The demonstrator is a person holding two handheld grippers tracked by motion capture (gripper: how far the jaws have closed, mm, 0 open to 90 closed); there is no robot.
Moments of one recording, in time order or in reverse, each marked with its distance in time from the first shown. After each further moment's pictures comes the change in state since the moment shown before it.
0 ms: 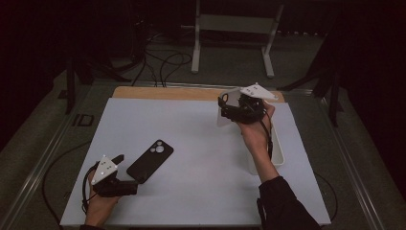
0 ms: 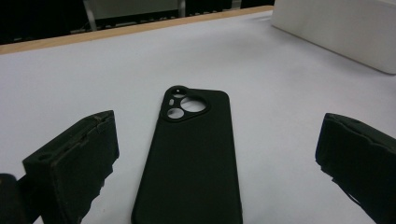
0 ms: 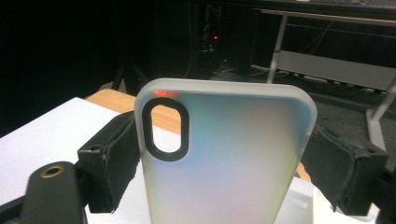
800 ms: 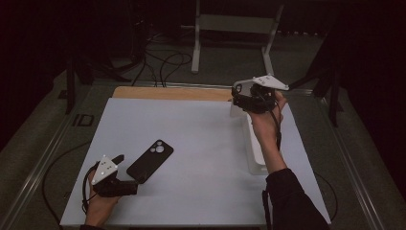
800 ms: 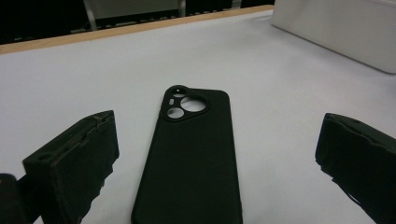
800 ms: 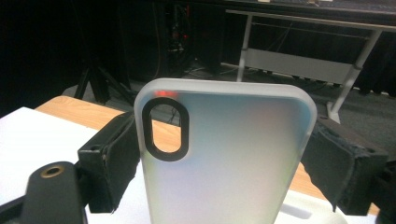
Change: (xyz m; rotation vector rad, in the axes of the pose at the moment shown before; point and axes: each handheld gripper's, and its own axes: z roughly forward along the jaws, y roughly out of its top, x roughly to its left) left arm 0.000 0.000 0.000 0.005 0.002 0.002; right arm -0.039 0.011 0.008 0.010 -0.117 0.009
